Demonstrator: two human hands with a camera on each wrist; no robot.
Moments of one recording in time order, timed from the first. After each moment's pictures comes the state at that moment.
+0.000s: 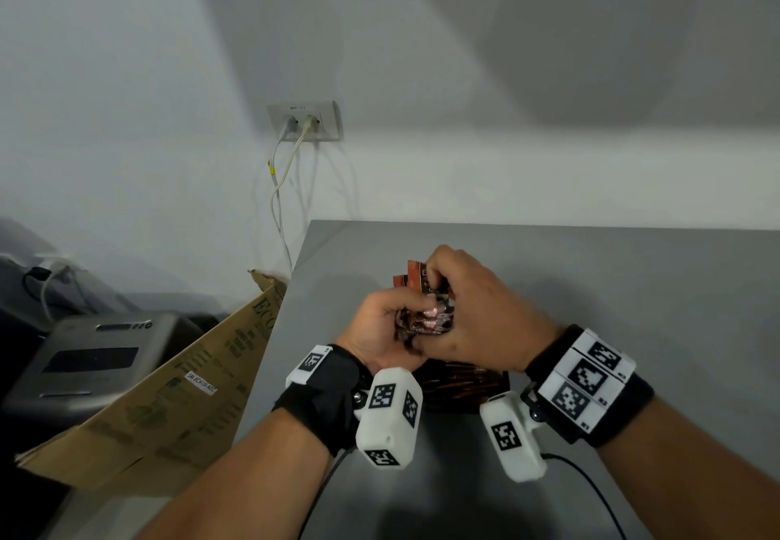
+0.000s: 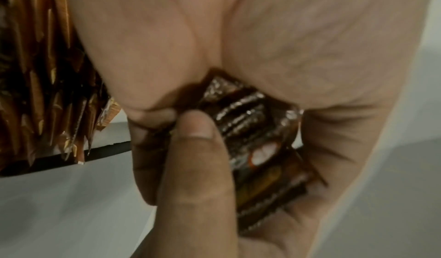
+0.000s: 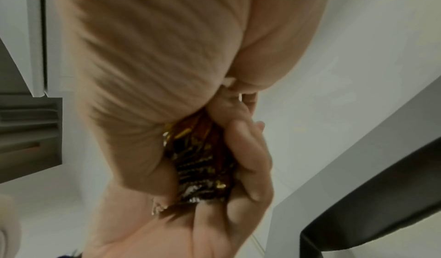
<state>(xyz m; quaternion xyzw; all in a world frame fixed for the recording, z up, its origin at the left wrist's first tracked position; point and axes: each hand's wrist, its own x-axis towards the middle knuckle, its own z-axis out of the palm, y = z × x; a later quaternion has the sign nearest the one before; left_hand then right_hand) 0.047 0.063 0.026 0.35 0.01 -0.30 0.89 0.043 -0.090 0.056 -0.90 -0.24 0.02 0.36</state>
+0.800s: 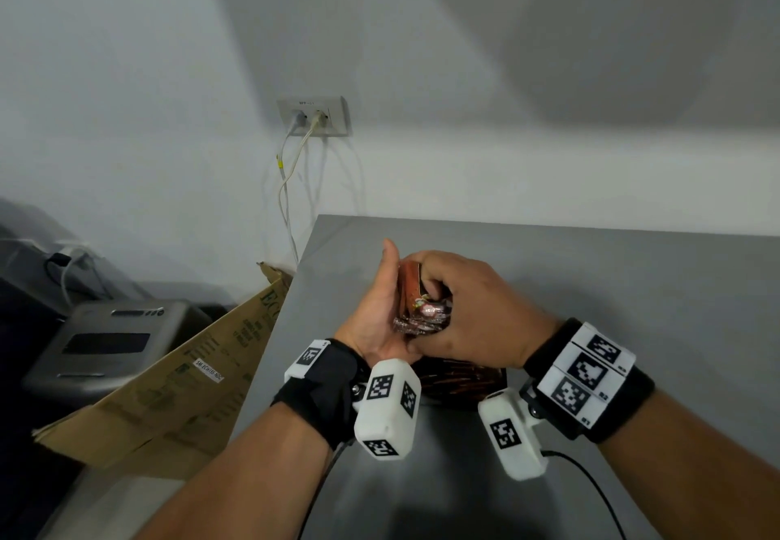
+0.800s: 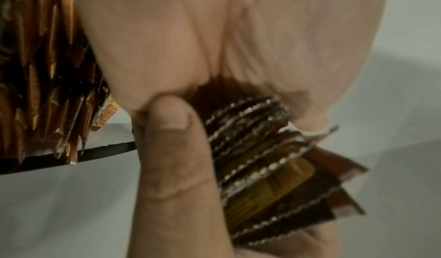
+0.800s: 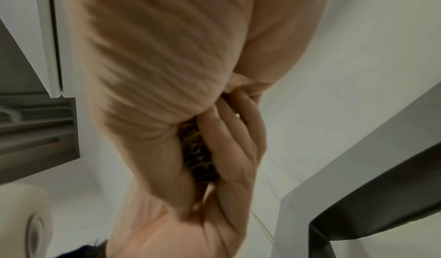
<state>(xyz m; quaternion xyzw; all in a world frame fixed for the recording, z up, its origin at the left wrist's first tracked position) 0.049 0.060 0.030 0.38 0.07 -0.30 0.87 0.042 -0.089 0.062 -0.87 -0.29 0.01 0.39</state>
